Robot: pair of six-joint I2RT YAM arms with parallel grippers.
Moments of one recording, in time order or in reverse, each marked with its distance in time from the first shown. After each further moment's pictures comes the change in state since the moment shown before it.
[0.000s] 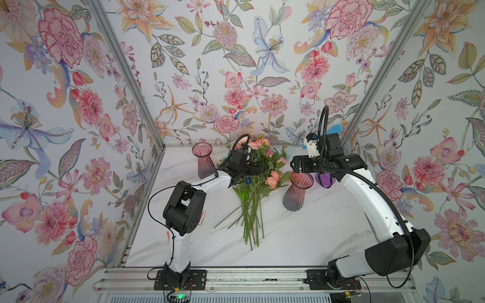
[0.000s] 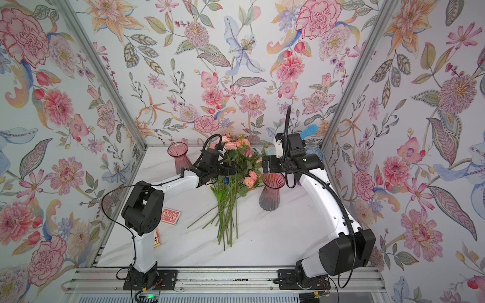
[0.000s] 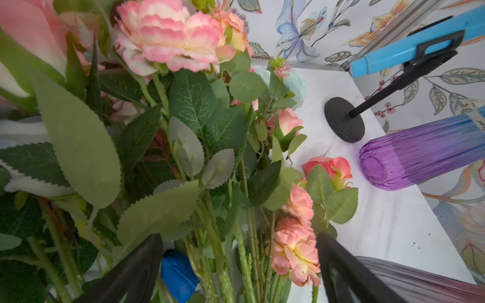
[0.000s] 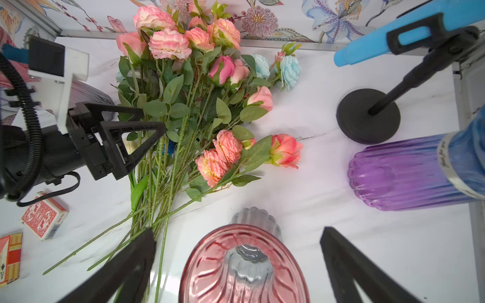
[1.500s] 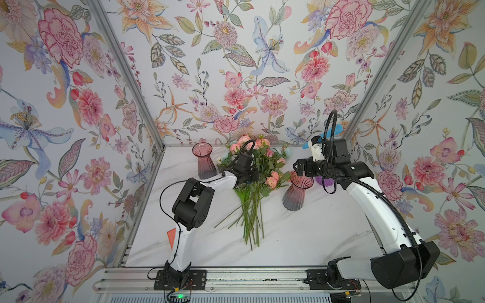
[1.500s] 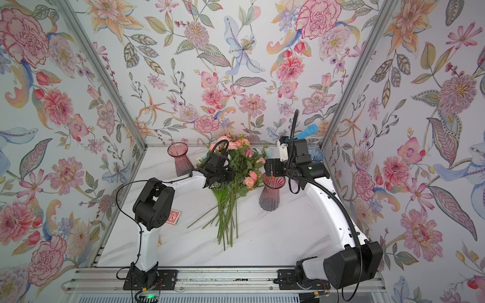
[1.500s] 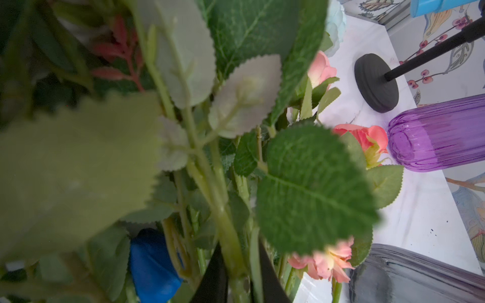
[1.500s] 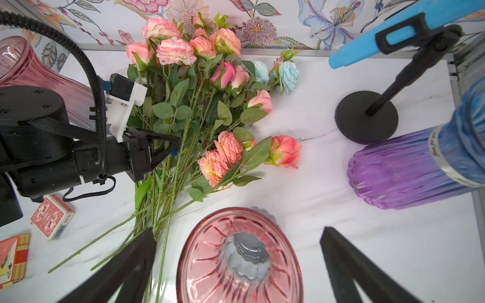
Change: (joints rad) left arm -0.026 0.098 0.057 -0.093 0.027 -0.052; right arm -0.018 -0.087 -0.107 0.071 -0.032 0.001
